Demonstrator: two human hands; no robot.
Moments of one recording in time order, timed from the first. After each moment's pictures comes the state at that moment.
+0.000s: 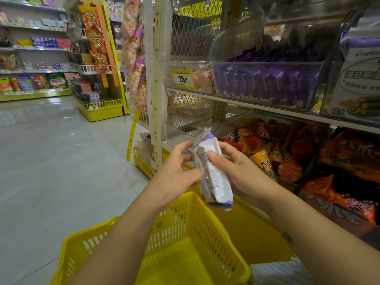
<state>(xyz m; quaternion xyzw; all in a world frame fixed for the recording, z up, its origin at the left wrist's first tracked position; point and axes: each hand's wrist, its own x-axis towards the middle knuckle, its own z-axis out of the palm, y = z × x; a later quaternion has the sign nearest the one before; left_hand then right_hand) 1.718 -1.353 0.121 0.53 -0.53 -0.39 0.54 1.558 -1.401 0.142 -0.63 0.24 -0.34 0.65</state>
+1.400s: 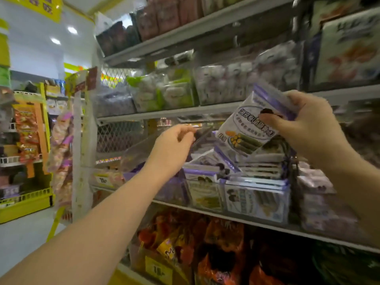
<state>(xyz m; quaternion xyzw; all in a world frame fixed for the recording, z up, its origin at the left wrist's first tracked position) 1.524 -1.381 0.380 0.39 -0.71 -0.10 0.57 1.284 -1.339 0.411 -0.68 0.39 -0.61 -0.08</state>
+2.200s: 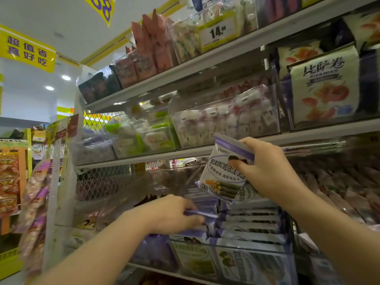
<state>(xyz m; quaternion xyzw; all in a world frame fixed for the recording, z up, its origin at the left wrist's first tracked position) 1.512 -1.433 0.403 0.52 -0.85 0.03 0.07 1.291 -1.386 0.424 -0.69 0.45 -0.56 -0.10</state>
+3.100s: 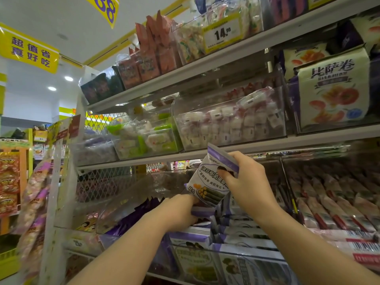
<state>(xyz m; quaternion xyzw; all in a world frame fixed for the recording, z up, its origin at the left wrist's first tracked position) 1.500 -1.481 0.390 0.52 -0.84 0.10 0.12 1.324 -1.426 0.405 -0.66 0.42 -0.62 -0.06</state>
